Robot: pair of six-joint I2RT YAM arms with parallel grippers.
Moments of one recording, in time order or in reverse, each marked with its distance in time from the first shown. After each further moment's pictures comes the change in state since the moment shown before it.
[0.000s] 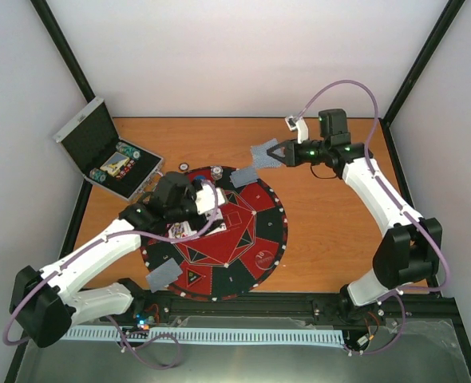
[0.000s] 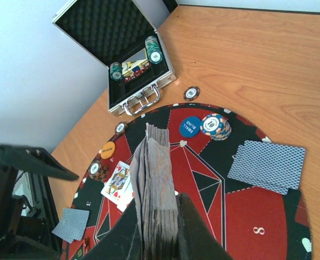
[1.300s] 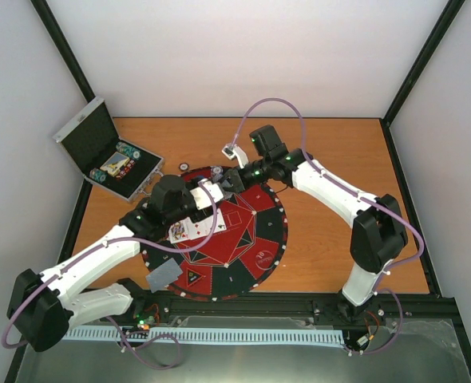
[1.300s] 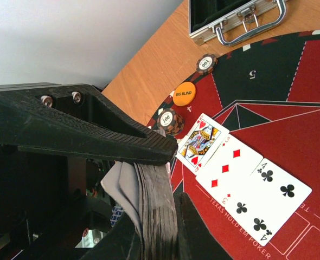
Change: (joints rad) left arm 0.013 -0.037 -0.070 0.282 -0.177 -0.013; right arm 0.389 0.206 0.101 -0.024 -0.005 0.081
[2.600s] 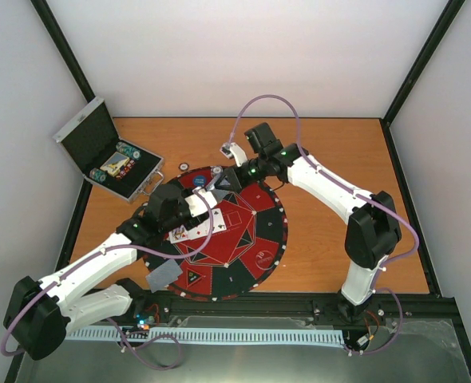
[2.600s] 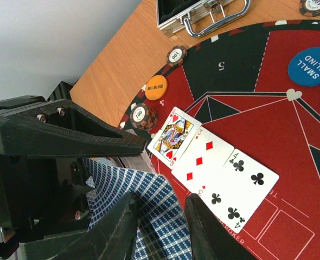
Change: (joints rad) left arm 0.020 -0.061 -0.112 0.003 -0.043 -0.008; right arm 0.012 0.049 0.093 -0.118 0.118 -0.031
